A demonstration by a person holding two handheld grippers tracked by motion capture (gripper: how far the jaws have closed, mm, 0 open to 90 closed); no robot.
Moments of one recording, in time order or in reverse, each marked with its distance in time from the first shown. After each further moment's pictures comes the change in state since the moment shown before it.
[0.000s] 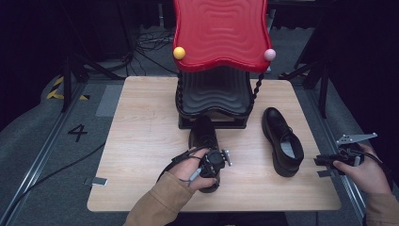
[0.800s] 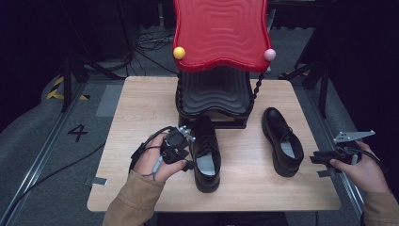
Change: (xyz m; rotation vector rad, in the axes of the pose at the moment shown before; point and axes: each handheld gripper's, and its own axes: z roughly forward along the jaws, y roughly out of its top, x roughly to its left) left arm 0.023 -0.077 -0.077 -0.270 0.153 -0.280; right arm 0.014 0.015 -0.003 -0.035 0.014 -0.052
